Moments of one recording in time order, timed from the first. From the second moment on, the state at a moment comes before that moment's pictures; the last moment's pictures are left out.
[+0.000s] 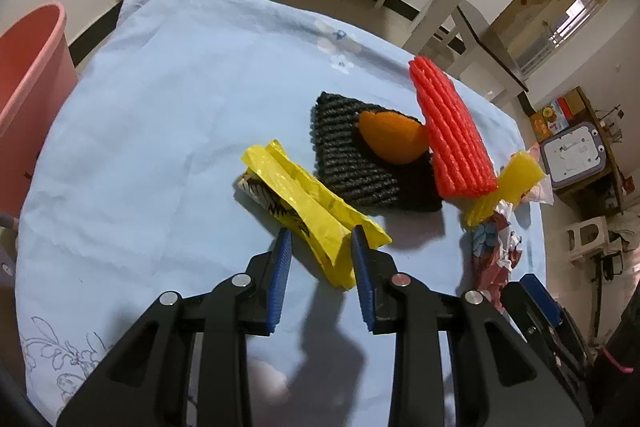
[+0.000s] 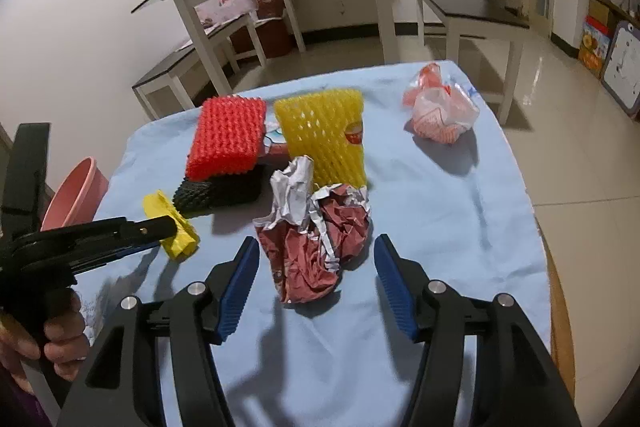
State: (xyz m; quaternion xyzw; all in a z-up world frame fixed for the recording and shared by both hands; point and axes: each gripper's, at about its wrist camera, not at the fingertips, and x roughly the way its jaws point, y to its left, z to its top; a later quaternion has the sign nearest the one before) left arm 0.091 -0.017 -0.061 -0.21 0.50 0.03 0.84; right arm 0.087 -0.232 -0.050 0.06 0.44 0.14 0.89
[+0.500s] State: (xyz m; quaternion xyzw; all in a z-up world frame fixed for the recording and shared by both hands) left arm 0.076 -0.010 -0.039 -0.17 0.46 0.01 0.87; right arm 0.094 -0.236 -0.058 0.08 0.45 0.15 0.88
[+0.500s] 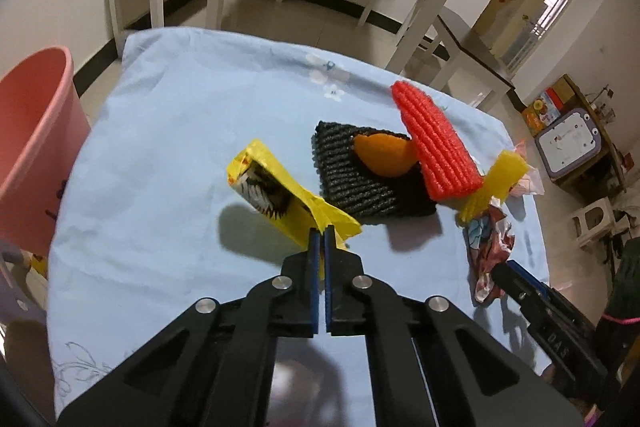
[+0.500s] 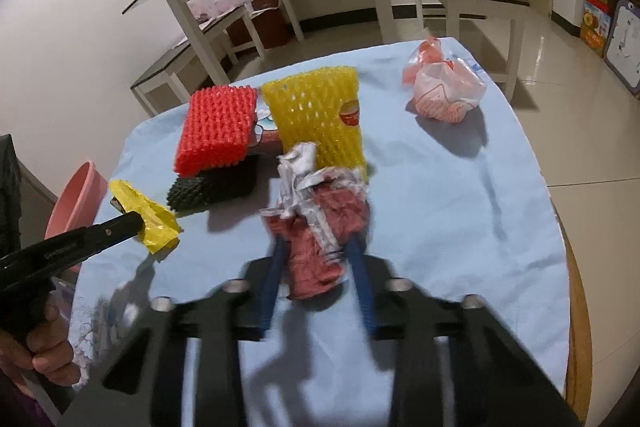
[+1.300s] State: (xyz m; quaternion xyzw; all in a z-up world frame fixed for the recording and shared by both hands) left arm 0.034 0.032 -0.021 -0.13 0.44 0.05 0.89; right arm 0.059 -0.193 -0.024 0.06 0.42 0.23 0.87
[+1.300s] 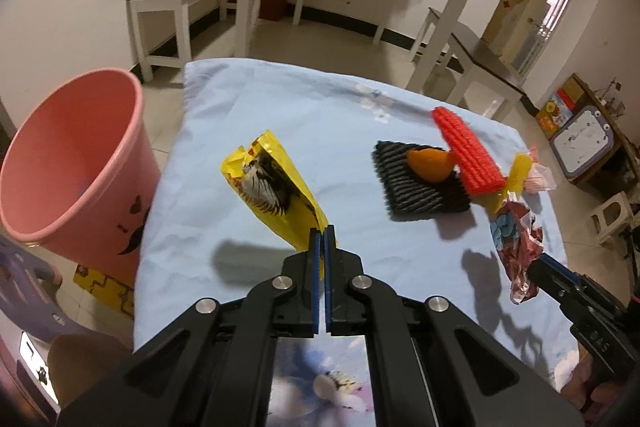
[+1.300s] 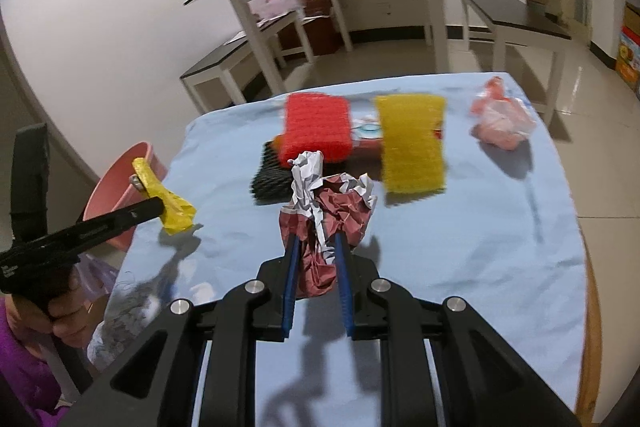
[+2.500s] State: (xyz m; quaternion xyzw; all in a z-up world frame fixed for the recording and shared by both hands) left arm -0.004 0.130 0.019 -0.14 0.35 0.15 0.91; right arm 0.064 -0.006 0.017 -0.03 0.38 0.38 0.85
